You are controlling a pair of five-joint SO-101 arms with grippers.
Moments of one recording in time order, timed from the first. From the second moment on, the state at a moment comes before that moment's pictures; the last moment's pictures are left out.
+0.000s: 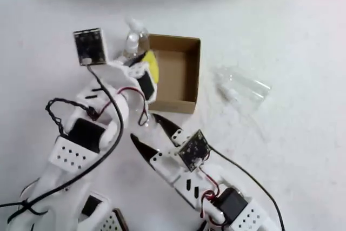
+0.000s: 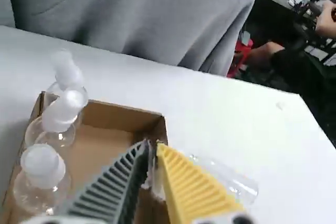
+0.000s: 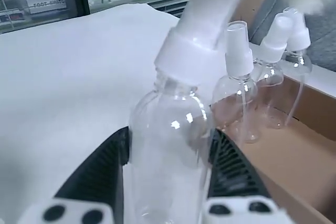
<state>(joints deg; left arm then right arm) 19.2 -45.9 43.8 33.1 29.5 -50.2 -102.7 96.4 25.8 1.9</state>
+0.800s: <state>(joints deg) 14.7 -46.0 38.1 51.0 23.0 -50.5 -102.5 96.4 26.0 2.0</state>
